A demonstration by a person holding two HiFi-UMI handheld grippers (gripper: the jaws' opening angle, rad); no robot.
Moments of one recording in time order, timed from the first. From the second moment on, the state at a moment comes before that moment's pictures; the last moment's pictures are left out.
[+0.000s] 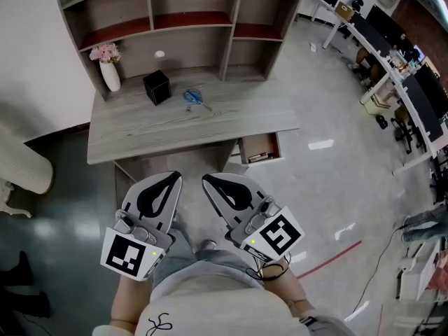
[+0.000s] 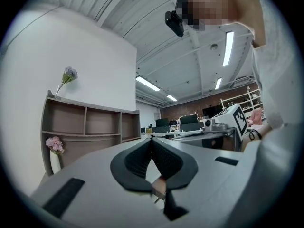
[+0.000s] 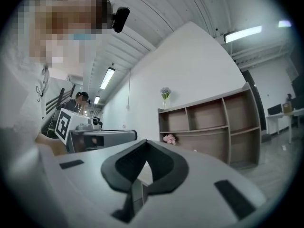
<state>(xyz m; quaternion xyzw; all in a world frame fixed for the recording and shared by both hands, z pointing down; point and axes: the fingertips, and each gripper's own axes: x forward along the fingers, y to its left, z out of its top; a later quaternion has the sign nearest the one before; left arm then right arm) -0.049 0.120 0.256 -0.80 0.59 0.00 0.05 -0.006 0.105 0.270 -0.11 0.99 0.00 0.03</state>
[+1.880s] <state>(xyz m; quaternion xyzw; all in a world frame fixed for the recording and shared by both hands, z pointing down) -0.235 -0.038 0.294 -0.89 0.45 -0.02 0.02 -0.181 -0.042 0.283 -0.28 0.96 -0.02 0.03</state>
